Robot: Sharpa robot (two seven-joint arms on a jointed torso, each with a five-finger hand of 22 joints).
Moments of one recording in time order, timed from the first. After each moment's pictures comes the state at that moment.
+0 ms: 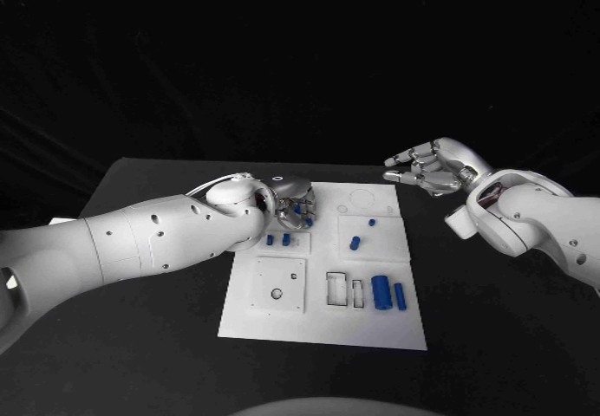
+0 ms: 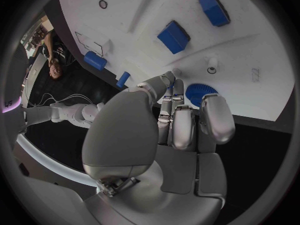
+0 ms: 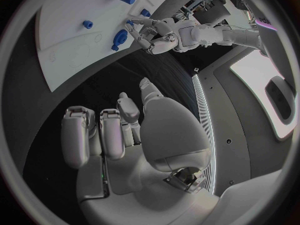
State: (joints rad) left arm 1.25 -0.61 -0.08 1.33 -1.47 -0.16 -0.14; left_hand 1.41 -0.16 0.56 -0.01 0.11 1.14 0.10 0.17 0.16 1.22 0.03 0.25 0.13 1.47 -0.06 1.36 1.20 0.09 1.47 0.04 1.24 1.22; right arm 1.24 -0.85 0.01 1.40 -0.86 -0.31 0.20; right_hand 1.30 -0.01 0.01 0.14 0.20 0.93 0.16 0.10 0.07 1.26 0.07 1.14 1.20 1.47 0.00 1.44 1.31 0.05 1.45 0.09 1.43 1.27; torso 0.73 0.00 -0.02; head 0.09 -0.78
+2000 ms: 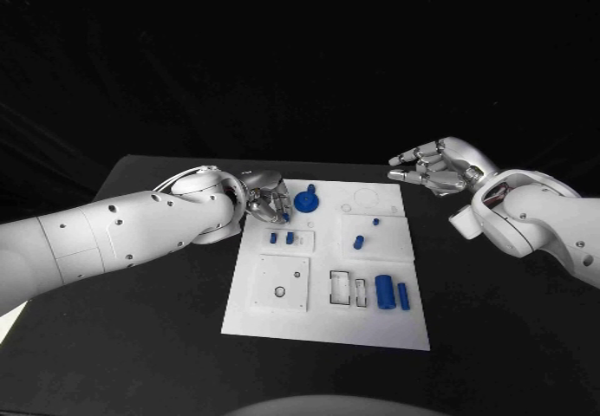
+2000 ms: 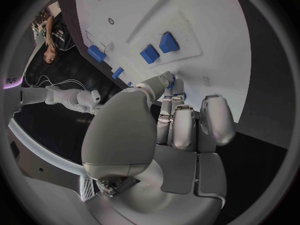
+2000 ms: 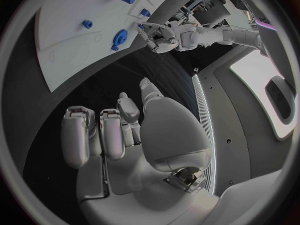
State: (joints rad) left arm 1.24 -0.76 -0.04 1.38 -1.34 -0.11 -0.15; left_hand 1.38 -0.17 0.55 -0.01 0.11 1.14 0.10 0.15 0.16 1.22 0.03 0.22 0.13 1.46 -0.05 1.36 1.19 0.08 1.47 0.04 1.25 1.24; right arm 1.24 -0.85 0.01 1.40 -0.86 -0.31 0.20; right_hand 1.30 -0.01 0.01 0.15 0.20 0.93 0.16 0.10 0.07 1.26 0.07 1.14 1.20 1.47 0.00 1.44 1.31 0.05 1.45 0.09 1.43 1.27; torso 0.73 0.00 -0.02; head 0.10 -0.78
